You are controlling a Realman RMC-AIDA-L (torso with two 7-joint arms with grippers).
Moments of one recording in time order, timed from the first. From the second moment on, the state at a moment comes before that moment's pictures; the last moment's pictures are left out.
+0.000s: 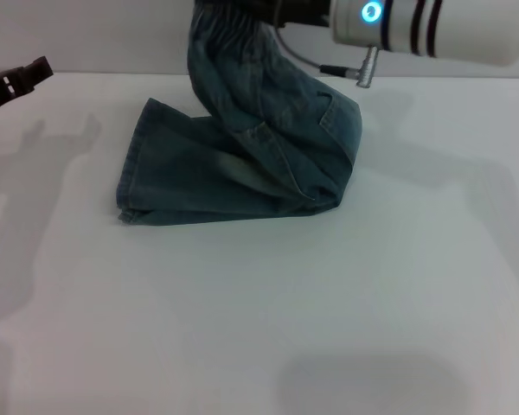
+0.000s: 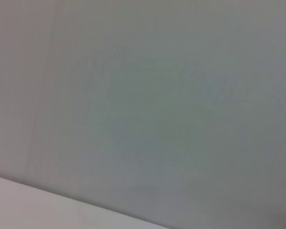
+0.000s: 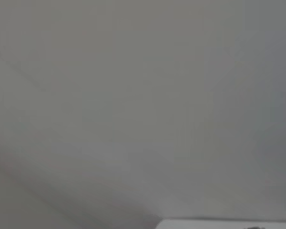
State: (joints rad) left arm -0.32 -2.06 1.36 1.06 -1.01 -0.28 0.49; right arm 1.00 2.09 -1.22 -0.50 1.71 0.85 -0.89
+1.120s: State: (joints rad) left arm -0.33 -2.06 1.40 1.05 -1.01 -0.25 0.49; right arm 0.95 2.08 -1.52 -0.53 1.77 0.75 -0.91
